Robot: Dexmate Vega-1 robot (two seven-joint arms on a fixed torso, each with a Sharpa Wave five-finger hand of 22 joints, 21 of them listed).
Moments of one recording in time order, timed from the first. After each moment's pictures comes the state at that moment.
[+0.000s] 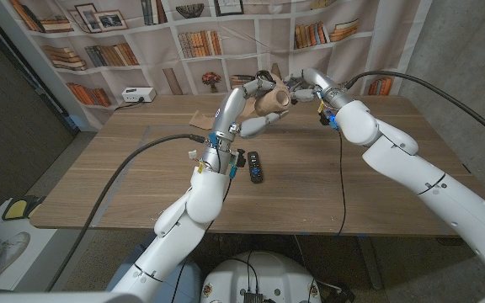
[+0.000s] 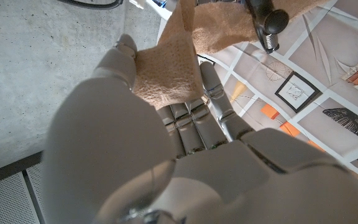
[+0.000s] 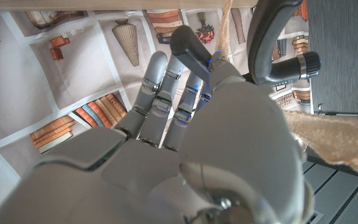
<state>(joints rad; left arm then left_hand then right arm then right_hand) 1.24 0.31 0.38 -2.10 0.57 -0.32 0.43 1.23 -0.09 0.40 -0.17 0.18 0.80 -0.05 0.65 0.41 0.84 -0.14 0.36 0.65 0.95 -0.18 0.30 0.62 0.42 -0.07 1.33 0.18 -0.77 -0.74 -0.47 -2.06 -0.23 -0.32 -0.07 1.34 0.07 0.28 -0.14 0.18 0.81 -0.10 0.20 0.28 0.89 -0.12 0.22 0.69 0.98 -0.09 0.31 0.84 0.46 -0.05 1.46 0.18</state>
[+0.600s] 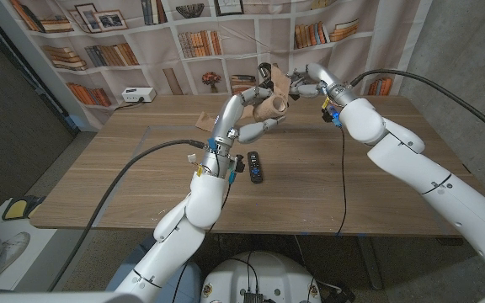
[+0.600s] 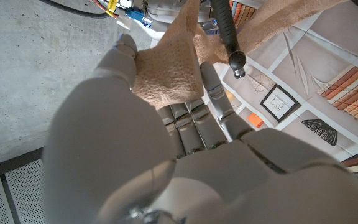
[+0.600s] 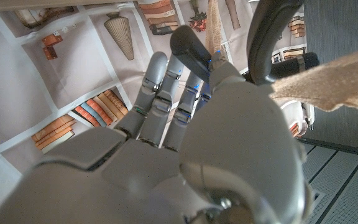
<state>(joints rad) 1.26 0.32 0.38 -2.09 0.52 -0.29 0.41 1.23 -0.09 0.40 -0.17 0.18 0.80 -0.05 0.65 0.41 0.84 -0.14 0.36 0.65 0.95 -0.18 0.29 0.62 0.42 -0.07 1.34 0.18 -0.80 -0.75 -0.42 -2.07 -0.16 -0.28 -0.09 1.34 0.07 0.28 -0.14 0.18 0.81 -0.10 0.20 0.28 0.89 -0.12 0.23 0.70 0.98 -0.09 0.31 0.84 0.46 -0.04 1.46 0.18</state>
